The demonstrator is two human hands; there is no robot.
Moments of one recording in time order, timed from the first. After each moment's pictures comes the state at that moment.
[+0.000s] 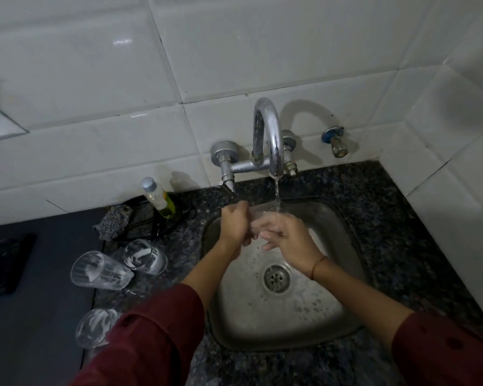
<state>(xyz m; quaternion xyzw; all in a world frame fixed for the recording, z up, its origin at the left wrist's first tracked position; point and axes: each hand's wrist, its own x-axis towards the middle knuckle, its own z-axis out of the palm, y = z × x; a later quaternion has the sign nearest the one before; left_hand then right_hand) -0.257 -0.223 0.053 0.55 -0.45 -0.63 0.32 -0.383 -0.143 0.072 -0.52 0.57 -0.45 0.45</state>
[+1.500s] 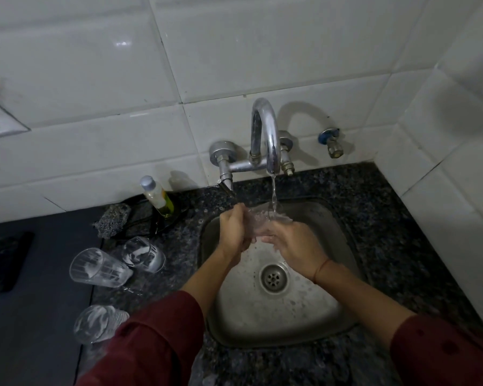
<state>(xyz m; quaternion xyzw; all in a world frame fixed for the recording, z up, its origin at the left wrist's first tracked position) -0.253 -0.201 0.054 0.51 -0.43 -0.64 0.37 -0.394 -0.128 0.071 -0.69 0.58 -0.35 0.24</state>
